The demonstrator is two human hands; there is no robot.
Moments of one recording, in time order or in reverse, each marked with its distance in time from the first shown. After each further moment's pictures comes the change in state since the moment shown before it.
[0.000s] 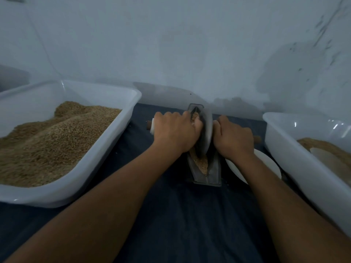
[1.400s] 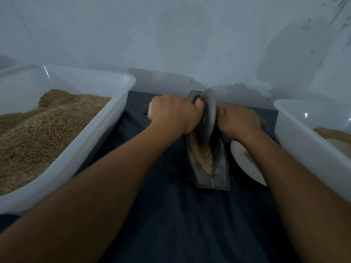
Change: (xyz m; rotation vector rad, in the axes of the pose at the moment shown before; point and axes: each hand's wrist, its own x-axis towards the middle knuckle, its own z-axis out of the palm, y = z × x) left_hand 0.033 -0.007 0.017 -0.024 -0.030 -0.029; right_hand 0.039 0.008 0.009 -0.128 -0.179 -0.011
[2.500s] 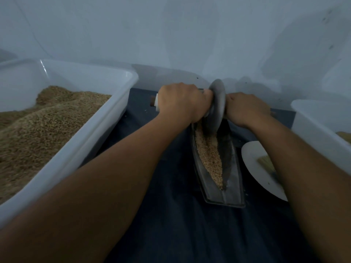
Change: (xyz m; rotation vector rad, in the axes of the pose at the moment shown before) left_hand 0.037 0.002 0.003 -0.064 -0.028 -0.049; right_hand 0.042 0.002 -0.001 0.047 -0.116 0.052
